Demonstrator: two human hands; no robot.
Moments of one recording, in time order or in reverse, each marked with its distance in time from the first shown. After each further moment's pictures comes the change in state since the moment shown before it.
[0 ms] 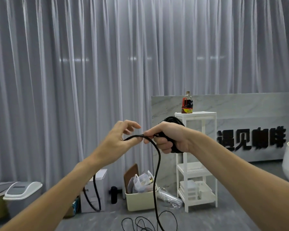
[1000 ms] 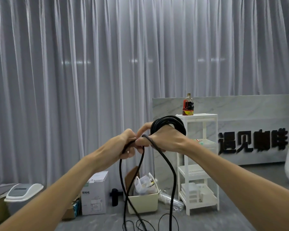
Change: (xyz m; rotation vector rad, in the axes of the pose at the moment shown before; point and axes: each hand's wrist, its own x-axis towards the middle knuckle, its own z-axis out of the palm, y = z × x) left_hand 0.000 0.005 -0.006 -0.399 -0.351 -0.322; right_hand 0.001 -0.001 0.021 -0.512 0.205 -0.447
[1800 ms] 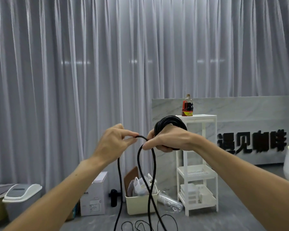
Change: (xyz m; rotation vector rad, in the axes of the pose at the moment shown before) left_hand 0.009 -0.004 -0.002 0.646 0.500 0.339; right_hand -0.003 0.003 -0.021 -0.010 -0.172 0.169
